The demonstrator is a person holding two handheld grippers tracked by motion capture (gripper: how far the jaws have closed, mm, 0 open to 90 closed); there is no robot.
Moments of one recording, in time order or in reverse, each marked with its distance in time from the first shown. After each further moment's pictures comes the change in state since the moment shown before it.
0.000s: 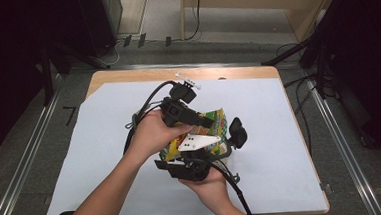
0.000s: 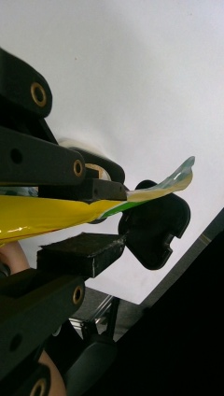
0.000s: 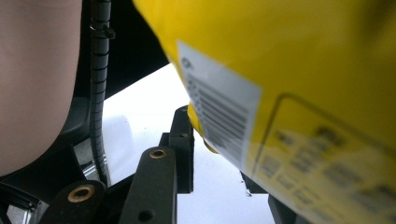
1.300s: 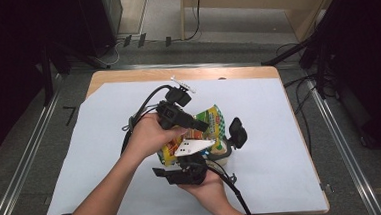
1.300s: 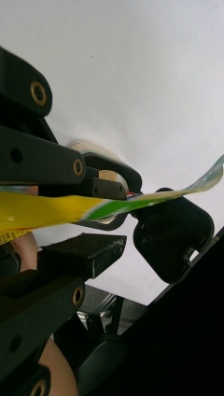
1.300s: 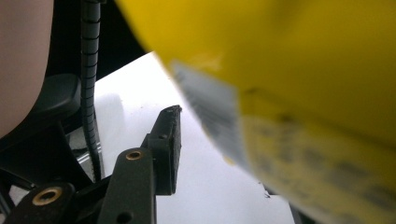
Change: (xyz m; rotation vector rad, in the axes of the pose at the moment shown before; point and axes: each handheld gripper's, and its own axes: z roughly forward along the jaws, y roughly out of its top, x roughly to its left) left arm 0.017 -0.014 0.005 0.035 -0.028 -0.039; right arm -0.006 -0.018 0.016 0.059 0.025 -0.018
